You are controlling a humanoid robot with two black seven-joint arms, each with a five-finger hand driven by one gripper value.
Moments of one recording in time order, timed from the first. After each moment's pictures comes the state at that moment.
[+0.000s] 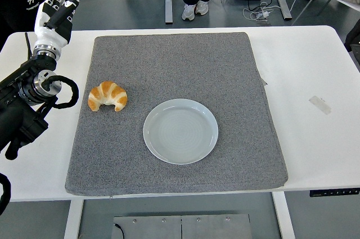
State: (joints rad) left arm -0.94 0.17 -0.75 -0.47 -0.02 -0.09 -0.46; right arm -0.09 0.00 0.09 0.16 -0.08 -0.05 0.23
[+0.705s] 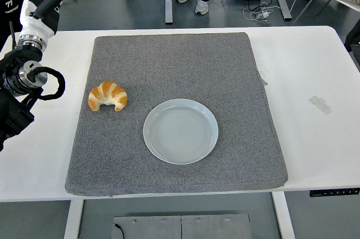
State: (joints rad) left arm -0.98 0.24 -0.73 -0.47 0.03 -0.09 -0.41; right arm -0.09 0.00 0.09 0.16 -0.08 -0.05 0.23
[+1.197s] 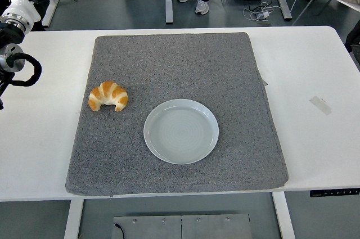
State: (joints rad) left arm -1.14 0.38 -0.31 -0.48 0.04 -0.08 -0.37; right arm -0.09 0.00 0.09 0.16 -0.08 -0.05 0.23
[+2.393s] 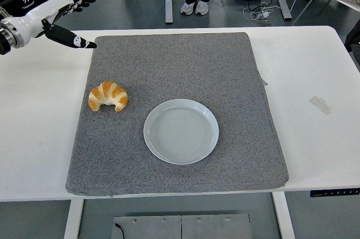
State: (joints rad) left arm -1.34 0.73 0.23 -1.09 0.60 0.15 -0.37; right arm -0.09 0.00 0.09 0.16 -0.08 -0.05 0.23
